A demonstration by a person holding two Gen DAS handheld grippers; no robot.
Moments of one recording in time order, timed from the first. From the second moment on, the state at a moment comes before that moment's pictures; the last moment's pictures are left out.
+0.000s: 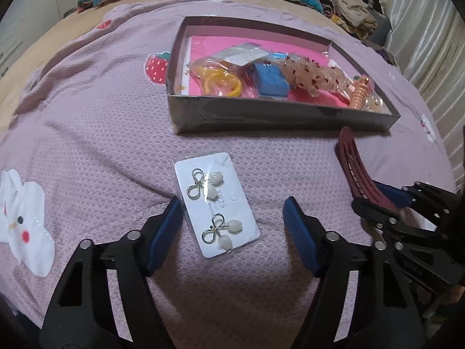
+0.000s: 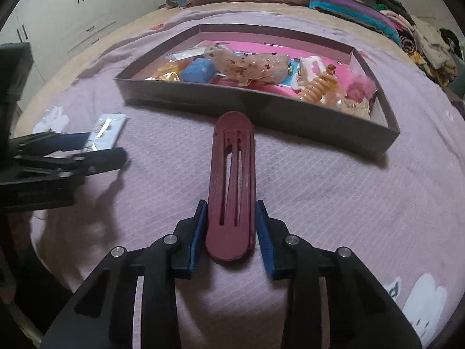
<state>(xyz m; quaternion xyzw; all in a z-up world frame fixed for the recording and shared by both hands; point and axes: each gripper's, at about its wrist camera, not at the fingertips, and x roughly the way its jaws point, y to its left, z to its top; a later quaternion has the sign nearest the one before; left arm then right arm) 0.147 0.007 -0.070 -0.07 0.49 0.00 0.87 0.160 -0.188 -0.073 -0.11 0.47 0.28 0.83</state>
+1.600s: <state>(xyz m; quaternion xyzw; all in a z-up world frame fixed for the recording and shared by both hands) 0.144 -0.056 0.039 -0.03 0.40 -0.09 0.91 0.129 -0.274 0.037 -0.01 0.37 0.26 0.89</state>
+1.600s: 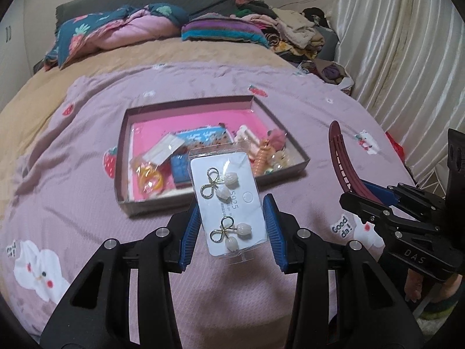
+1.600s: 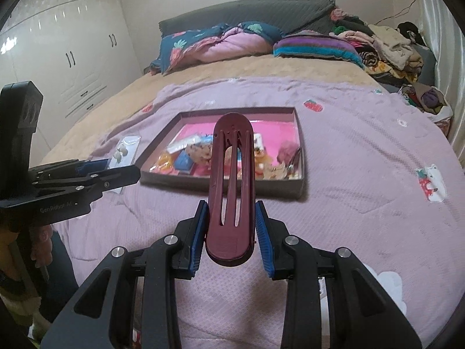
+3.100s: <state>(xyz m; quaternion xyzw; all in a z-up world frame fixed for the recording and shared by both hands) 0.243 0.001 0.000 -0.06 0.43 -0.04 0.90 0.244 -0.206 0.019 -0.05 0.39 0.26 0.88</state>
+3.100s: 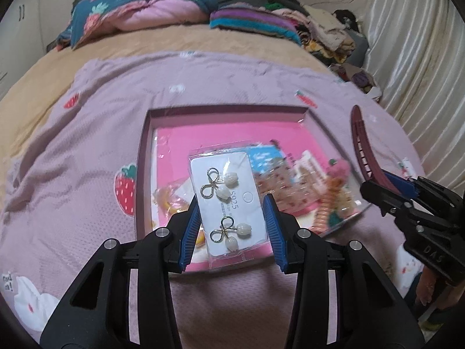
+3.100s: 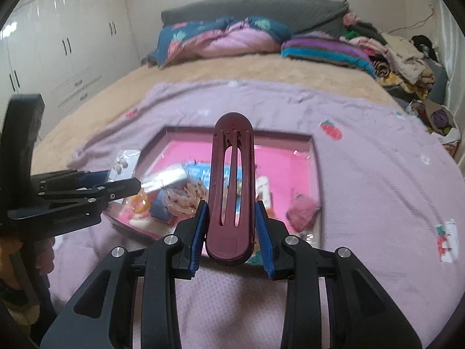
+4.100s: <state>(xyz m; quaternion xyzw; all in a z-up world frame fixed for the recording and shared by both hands) 0.210 0.007 0.018 -0.06 0.41 -0.02 0.91 0.225 -0.230 0.028 -0.01 0.37 0.23 0.90</state>
